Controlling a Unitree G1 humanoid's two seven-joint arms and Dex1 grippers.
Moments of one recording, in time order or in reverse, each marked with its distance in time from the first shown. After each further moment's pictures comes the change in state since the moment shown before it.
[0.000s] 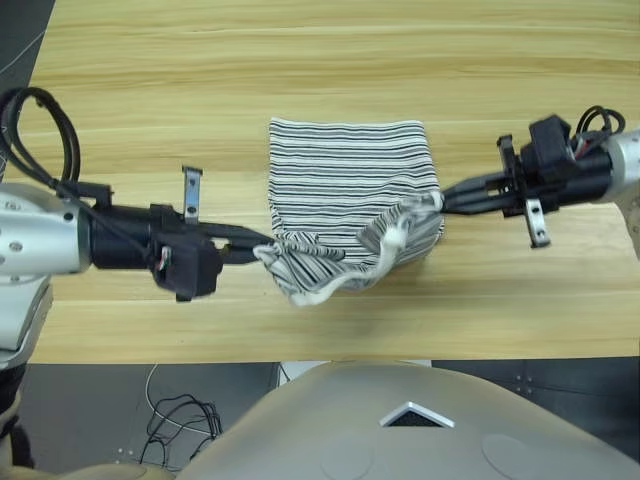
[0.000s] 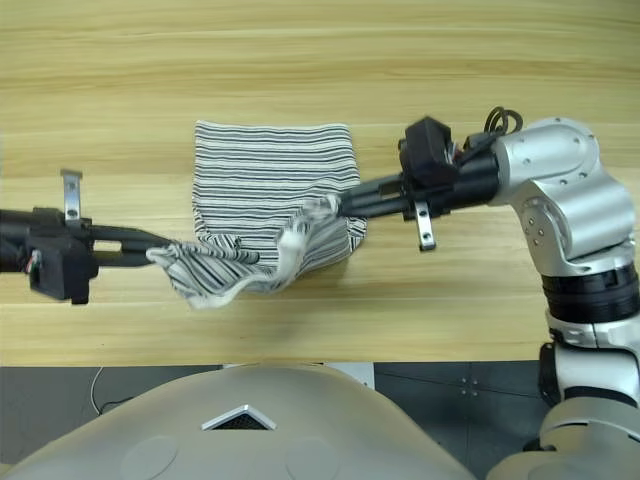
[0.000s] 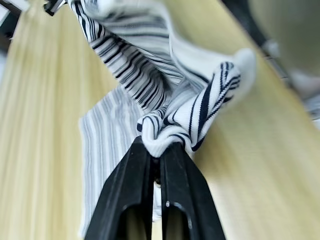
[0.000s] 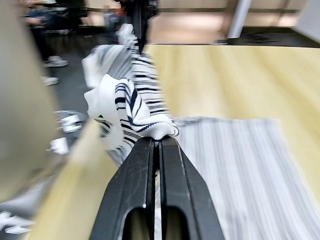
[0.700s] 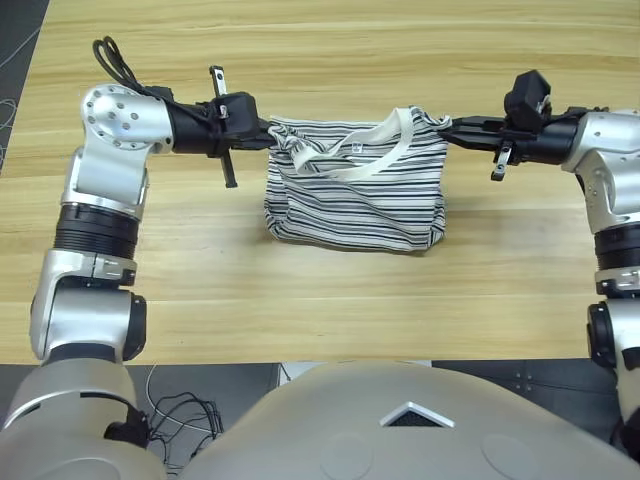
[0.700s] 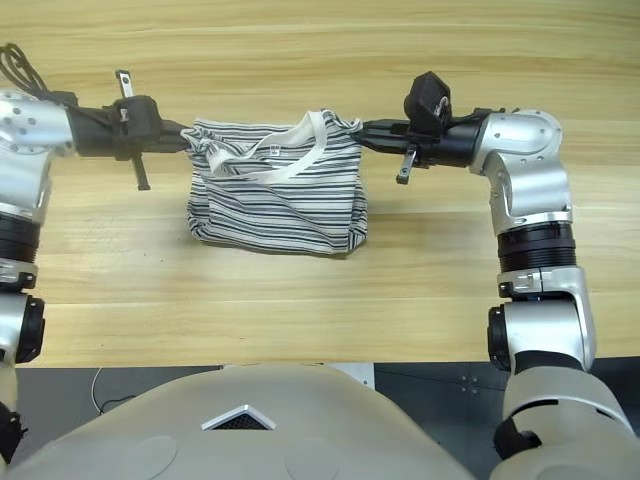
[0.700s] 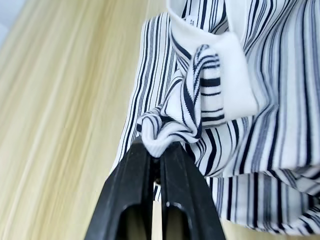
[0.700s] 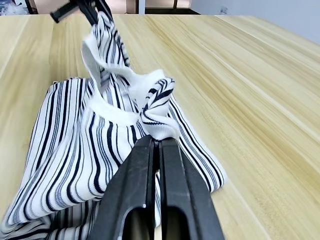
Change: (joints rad) left arm -0.622 -0.449 -0.358 1.026 0.423 -0.118 0.064; right arm -0.156 0.209 -0.014 0.579 -0.313 -0.282 -0.134
